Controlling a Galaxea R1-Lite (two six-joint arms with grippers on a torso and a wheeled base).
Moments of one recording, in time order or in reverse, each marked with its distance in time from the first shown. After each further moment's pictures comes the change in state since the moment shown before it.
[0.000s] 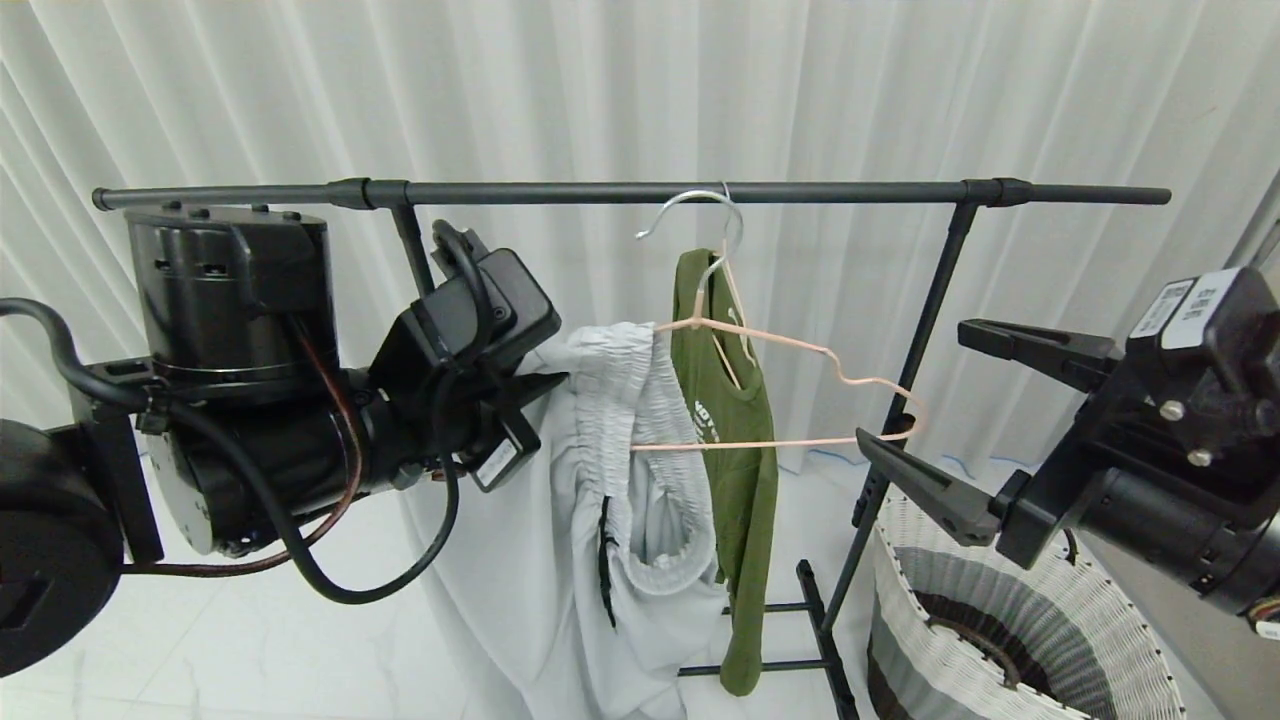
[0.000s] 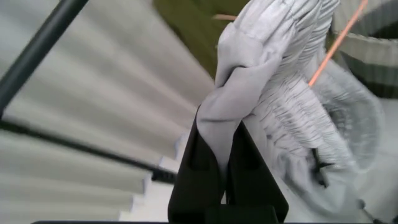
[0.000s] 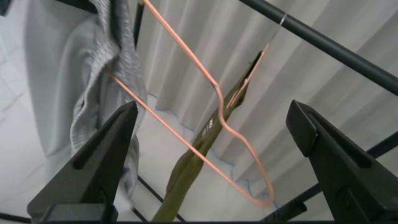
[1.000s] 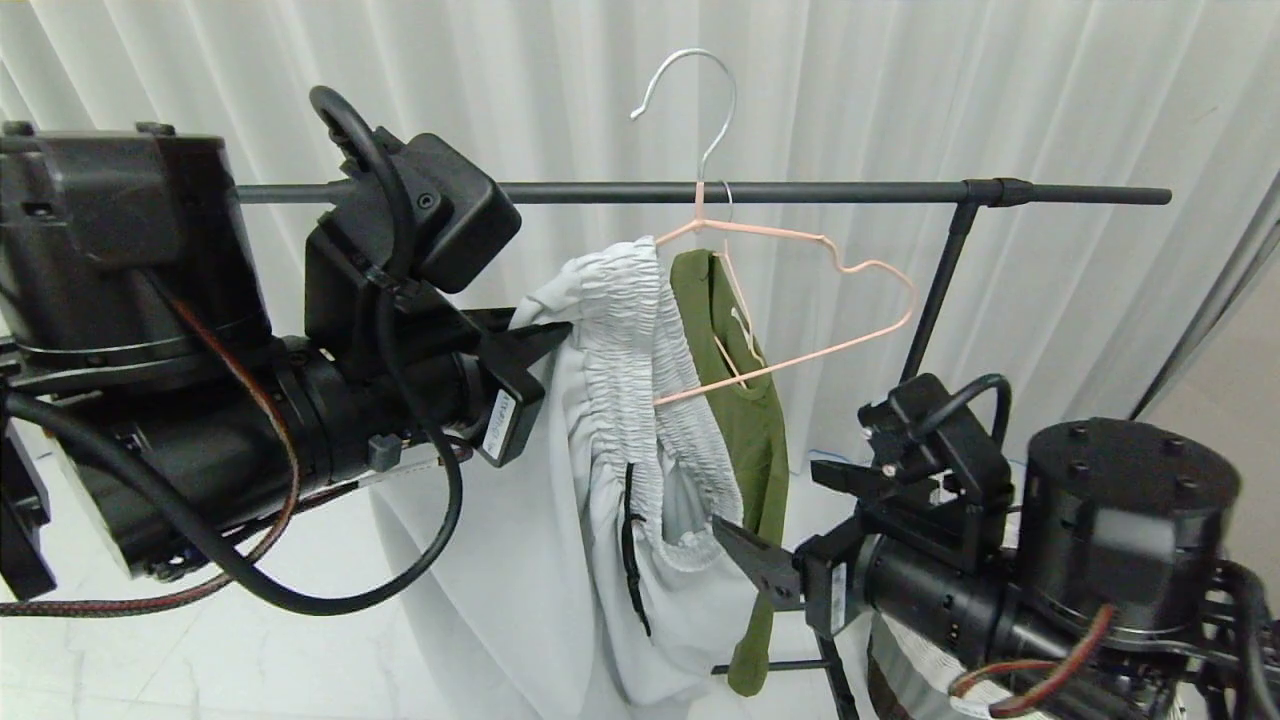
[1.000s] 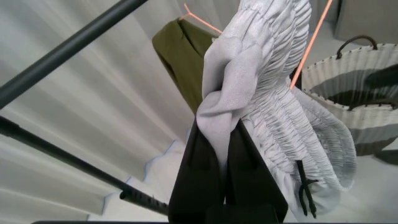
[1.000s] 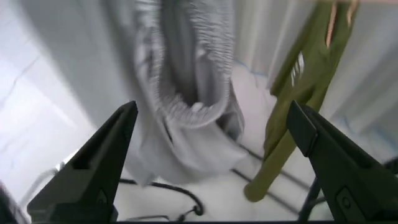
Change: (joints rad) left arm -0.119 -0.080 -0.037 -0.001 0.102 -0.233; right arm 0.170 0.316 -0.074 0.027 -0.184 0.537
